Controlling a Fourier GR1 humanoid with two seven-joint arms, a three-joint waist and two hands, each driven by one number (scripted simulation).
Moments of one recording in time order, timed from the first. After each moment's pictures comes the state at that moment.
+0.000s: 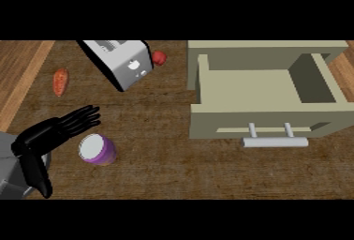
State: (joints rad) left arm -0.25 0.46 0.04 -1.10 0.43 -1.00 -0.02; right arm 0.44 -0.15 -0.58 -2.13 -0.46 0.40 0.09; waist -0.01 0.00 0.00
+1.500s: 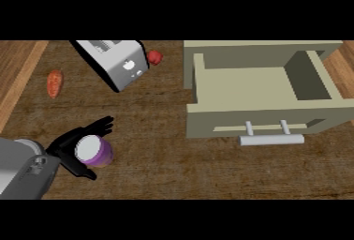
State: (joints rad) left arm -0.44 0.39 -0.06 -0.46 -0.09 -0.77 -0.54; right arm 0.45 -0.10 -0.66 -2.18 -0.52 0.48 0.14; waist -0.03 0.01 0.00
